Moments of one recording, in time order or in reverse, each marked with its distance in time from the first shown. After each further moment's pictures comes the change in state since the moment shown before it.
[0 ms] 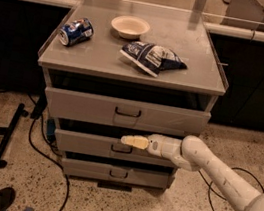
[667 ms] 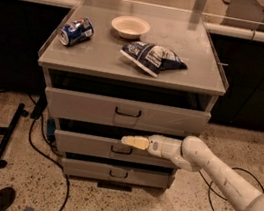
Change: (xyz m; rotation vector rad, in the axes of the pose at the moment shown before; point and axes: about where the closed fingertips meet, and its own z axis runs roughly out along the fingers) arm 0.004 -0.004 -0.003 0.016 0.008 0.021
